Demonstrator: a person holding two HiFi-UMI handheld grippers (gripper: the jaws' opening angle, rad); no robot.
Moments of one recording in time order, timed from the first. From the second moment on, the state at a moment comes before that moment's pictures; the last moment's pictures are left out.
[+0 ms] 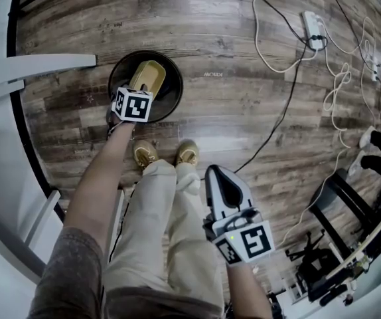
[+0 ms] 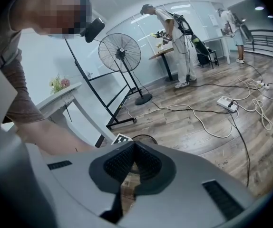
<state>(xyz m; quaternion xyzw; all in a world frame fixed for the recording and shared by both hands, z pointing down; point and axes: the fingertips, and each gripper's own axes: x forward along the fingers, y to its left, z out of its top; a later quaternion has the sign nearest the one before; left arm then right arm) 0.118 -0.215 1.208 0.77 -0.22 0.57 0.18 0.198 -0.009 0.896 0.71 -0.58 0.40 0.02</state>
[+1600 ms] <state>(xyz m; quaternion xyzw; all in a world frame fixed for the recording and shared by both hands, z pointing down) 0.134 -0.197 0.644 0.89 -0.24 0.34 0.21 0.203 -0.041 0.552 0.66 -0.69 0.29 0.00</state>
